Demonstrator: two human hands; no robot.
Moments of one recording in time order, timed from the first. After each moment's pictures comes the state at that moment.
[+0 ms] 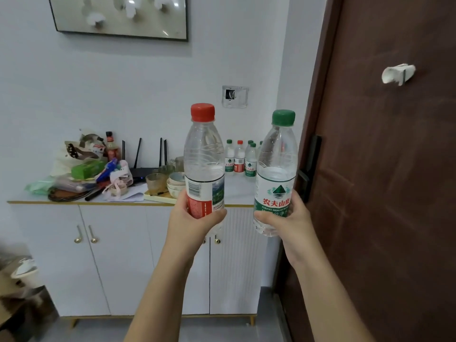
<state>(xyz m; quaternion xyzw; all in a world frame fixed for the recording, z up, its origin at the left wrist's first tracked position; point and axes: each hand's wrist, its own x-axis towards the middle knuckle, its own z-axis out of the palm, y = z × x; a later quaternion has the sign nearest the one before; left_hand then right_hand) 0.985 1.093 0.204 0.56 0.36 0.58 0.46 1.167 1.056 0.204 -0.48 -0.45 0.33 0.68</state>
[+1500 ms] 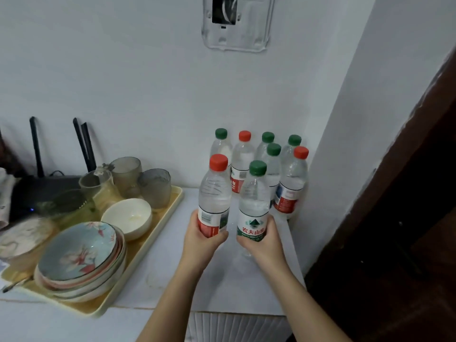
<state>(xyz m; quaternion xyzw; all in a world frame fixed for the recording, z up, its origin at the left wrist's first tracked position) 1.201 1.633 0.049 0.52 0.50 0.50 0.48 1.351 1.614 0.028 -0.63 -0.42 0.36 0.55</state>
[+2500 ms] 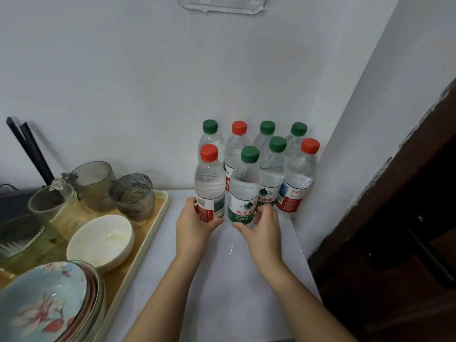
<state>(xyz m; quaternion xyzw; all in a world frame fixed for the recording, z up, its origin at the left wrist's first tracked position) 1.208 1.736 0.013 0.61 0.59 0.40 0.35 1.352 1.685 0.001 -0.75 -0.45 0.13 0.47</state>
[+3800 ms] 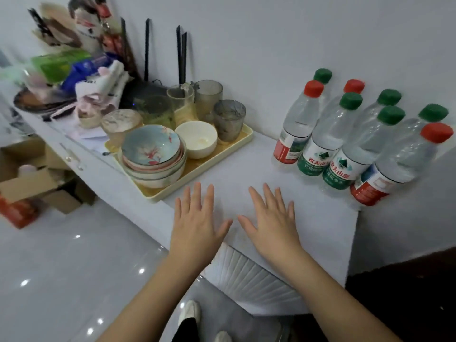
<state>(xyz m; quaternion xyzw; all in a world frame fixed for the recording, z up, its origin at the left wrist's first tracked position) 1.165 1.537 0.021 0.59 0.79 0.12 0.08 1.315 1.605 0.029 -0.55 -0.82 0.15 -0.01</state>
